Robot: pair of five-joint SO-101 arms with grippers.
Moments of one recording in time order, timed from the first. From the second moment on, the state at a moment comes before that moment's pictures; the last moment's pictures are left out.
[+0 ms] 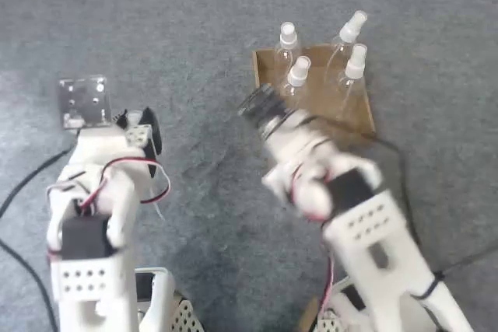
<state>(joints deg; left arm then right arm) -9.2 -65.8 49.9 62.1 6.7 -33.6 -42.3 41.2 65.6 17.1</state>
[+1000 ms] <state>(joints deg) -2.7 -76.9 43.2 58.2 19.4 -53.8 -62.1 78.8 30.5 16.1</state>
